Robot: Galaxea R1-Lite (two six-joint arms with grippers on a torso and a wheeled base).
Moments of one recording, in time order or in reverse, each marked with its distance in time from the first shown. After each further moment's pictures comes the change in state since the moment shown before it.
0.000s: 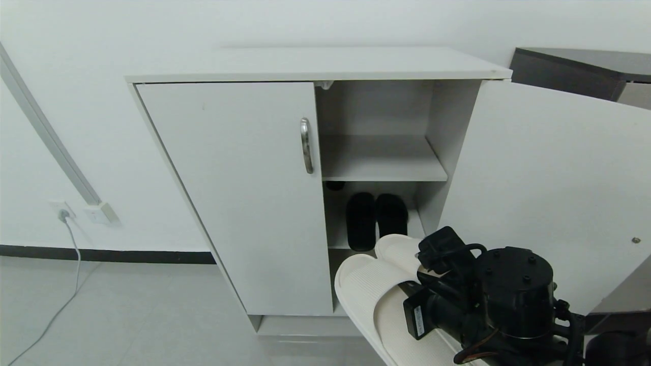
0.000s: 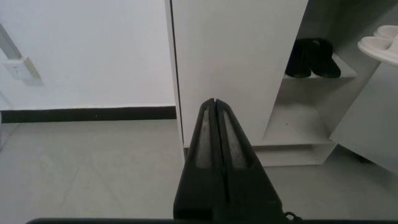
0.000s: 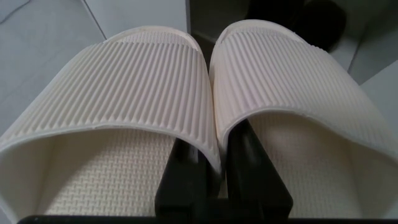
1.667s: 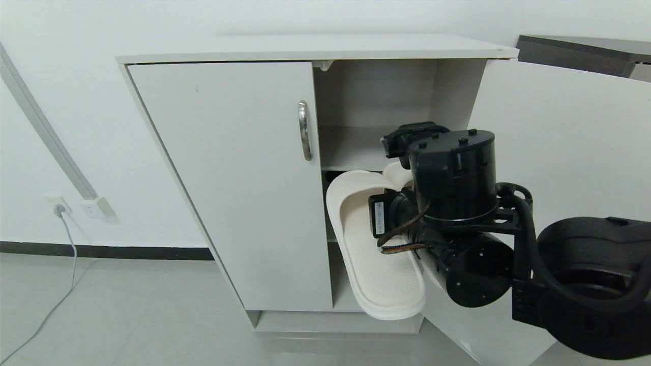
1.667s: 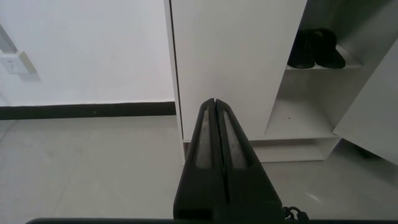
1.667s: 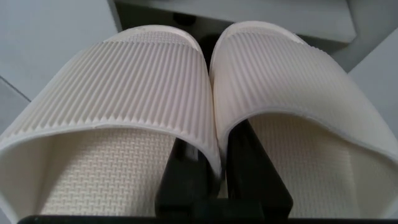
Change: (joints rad) left arm 0.000 0.000 0.000 0.000 -0.002 0.004; right arm 0.077 0.021 -0.665 0.573 -0.447 0.074
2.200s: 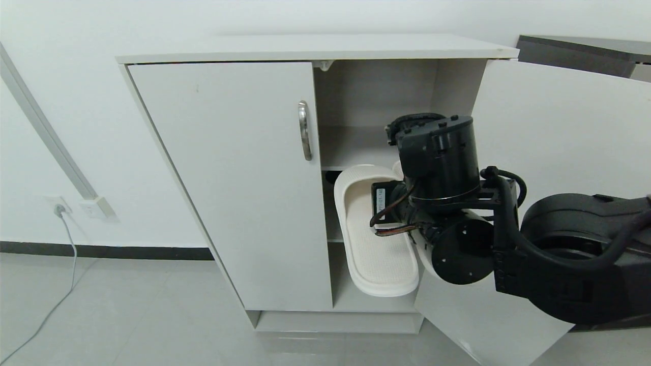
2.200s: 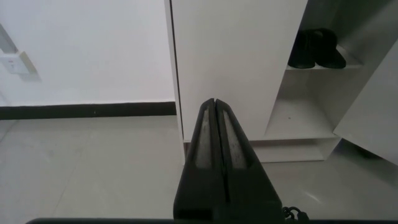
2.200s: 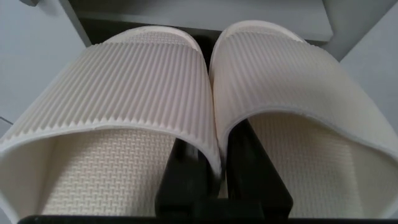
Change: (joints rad) left arm 0.000 0.000 0.000 0.000 0.000 0.000; right arm -0.029 0.038 -0.100 0.115 -0.044 0.077
